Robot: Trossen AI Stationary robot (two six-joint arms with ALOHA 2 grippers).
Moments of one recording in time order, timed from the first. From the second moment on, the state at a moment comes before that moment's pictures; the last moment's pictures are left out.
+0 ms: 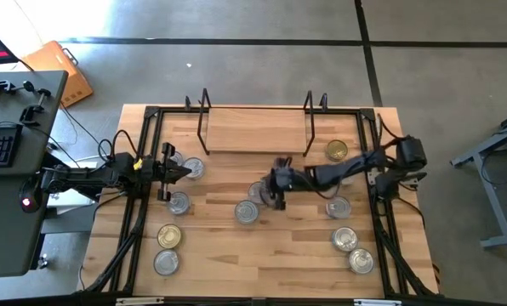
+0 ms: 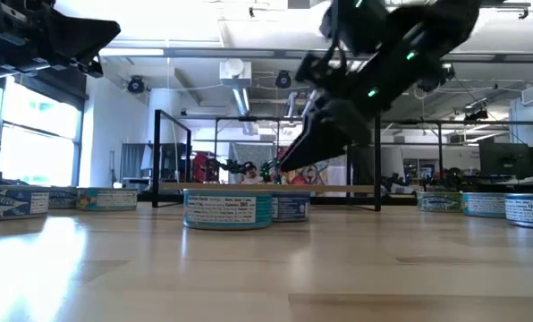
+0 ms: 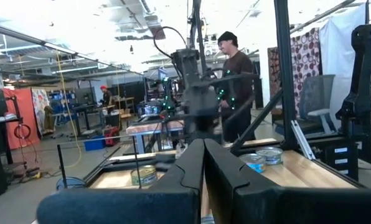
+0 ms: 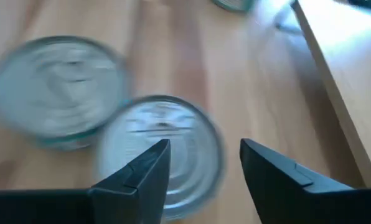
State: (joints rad) left arm 0.03 0.08 0.01 0.31 0.04 0.13; right arm 0.05 1.74 0.85 0.20 0.19 -0.11
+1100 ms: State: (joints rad) left arm 0.03 0.08 0.01 0.27 0.01 0.08; right arm 0.15 1.73 1.11 -0.46 0.18 0.40
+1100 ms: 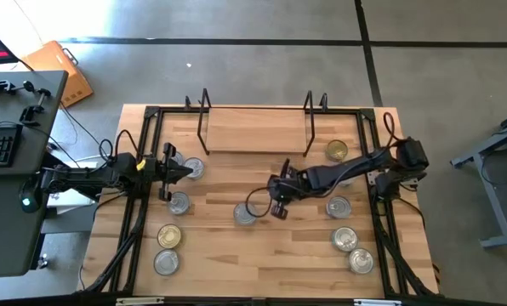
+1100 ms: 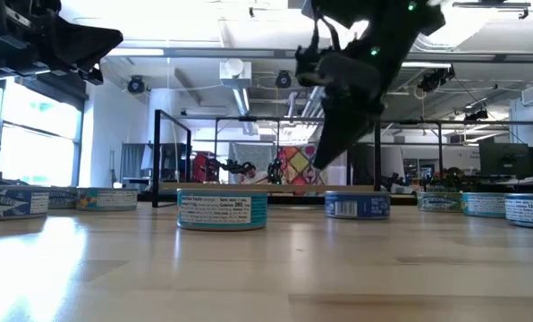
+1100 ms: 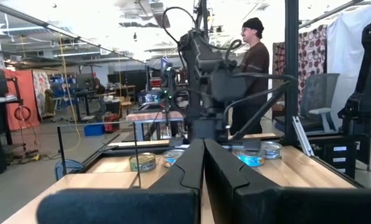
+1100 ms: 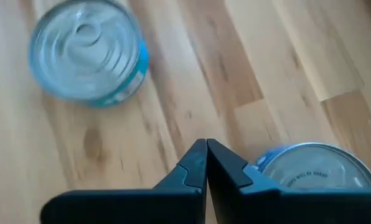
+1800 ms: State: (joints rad) left arm 0.03 0.08 0.01 0.27 -0.09 0.08; right arm 0.17 1.73 1.11 -0.90 0.42 0.25
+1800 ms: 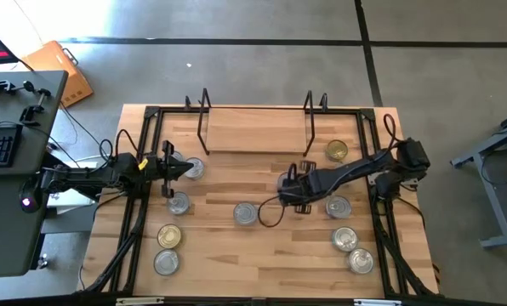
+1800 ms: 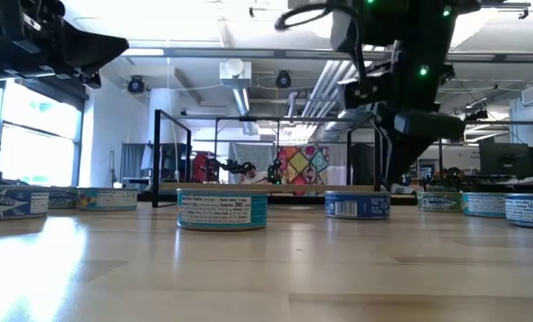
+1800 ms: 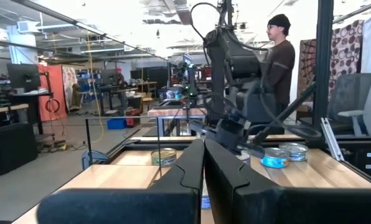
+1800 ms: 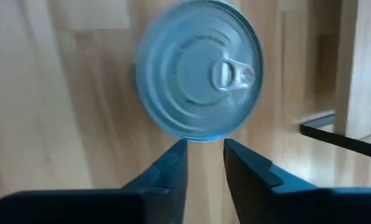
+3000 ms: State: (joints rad) left arm 0.03 0.08 0.01 0.24 -0.10 0.08; right arm 0.28 1.78 1.06 -0.18 -0.14 -0.12
